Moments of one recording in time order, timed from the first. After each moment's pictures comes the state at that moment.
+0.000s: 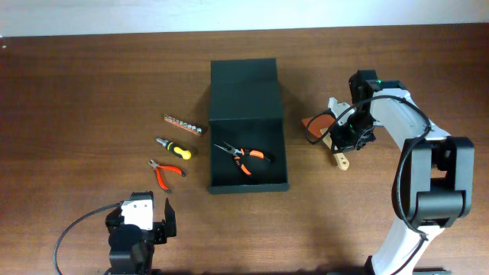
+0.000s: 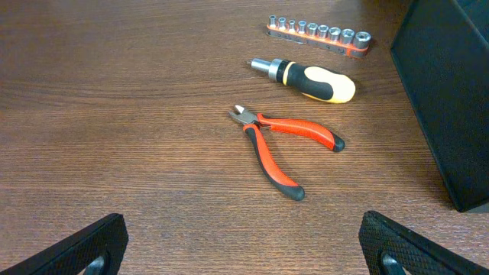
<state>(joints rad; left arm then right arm) -0.01 0.02 0.20 -0.74 -0.13 0.05 0.00 2.00 1.40 -1.07 -0.20 -0.30</state>
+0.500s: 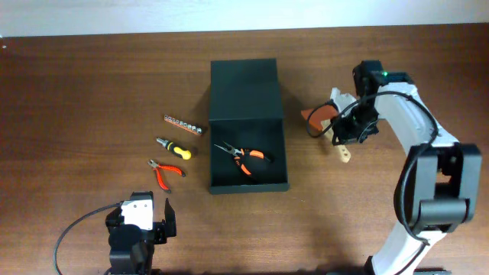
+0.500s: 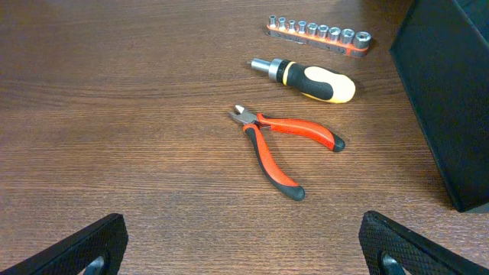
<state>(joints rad) -0.01 0.02 0.20 -0.74 -0.13 0.05 0.00 1.96 1.49 -1.14 -0.21 -0.29</state>
